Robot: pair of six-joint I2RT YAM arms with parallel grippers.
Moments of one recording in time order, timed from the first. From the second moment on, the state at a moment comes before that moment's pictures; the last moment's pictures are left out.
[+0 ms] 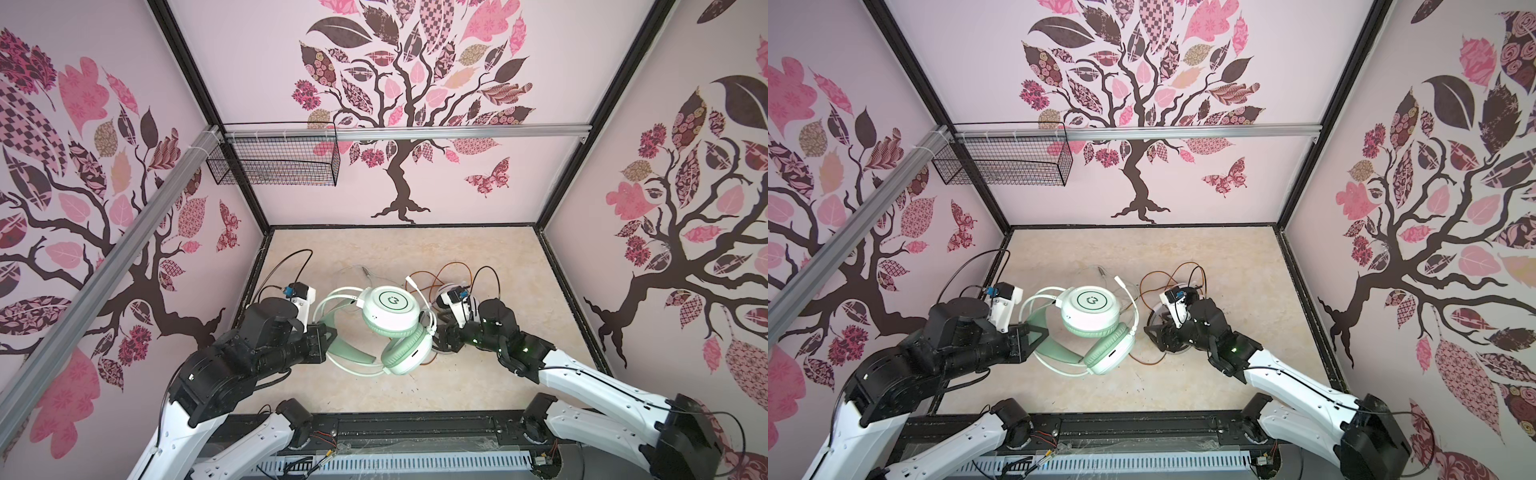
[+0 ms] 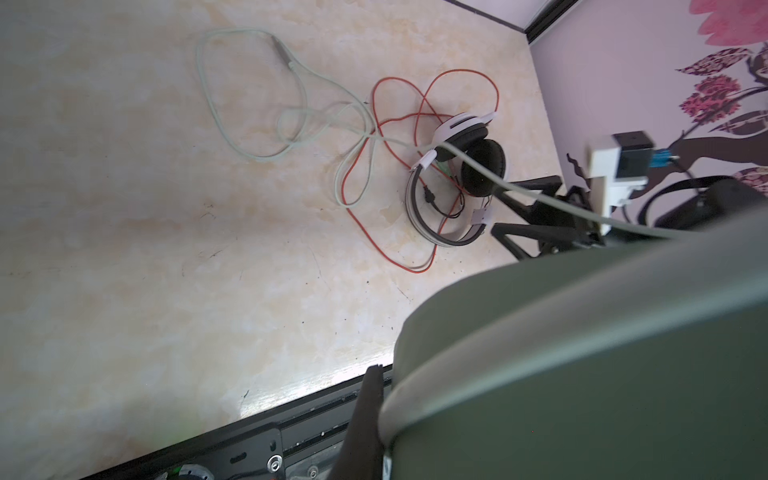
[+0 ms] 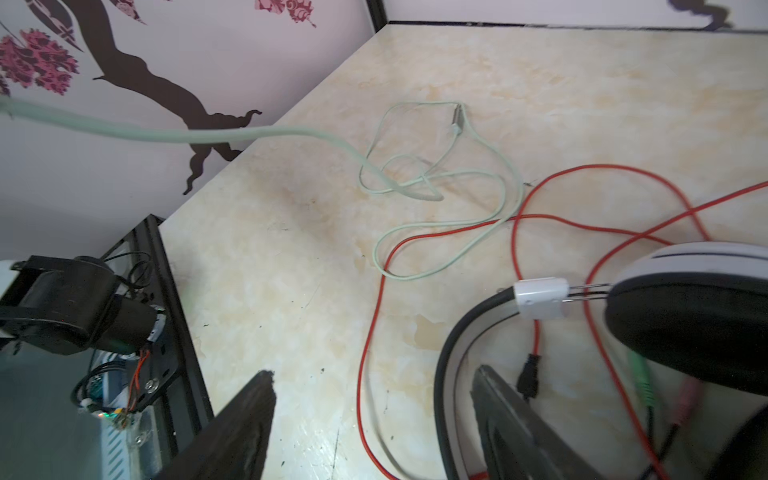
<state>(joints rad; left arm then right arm) -0.66 0.75 1.33 -1.30 0.04 -0.63 0.72 1.01 0.52 0.06 -0.29 0.27</state>
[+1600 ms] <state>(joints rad) -0.64 0.95 1.51 -1.07 0.37 -0.68 0.95 1.54 0.26 1.07 -0.42 0.68</state>
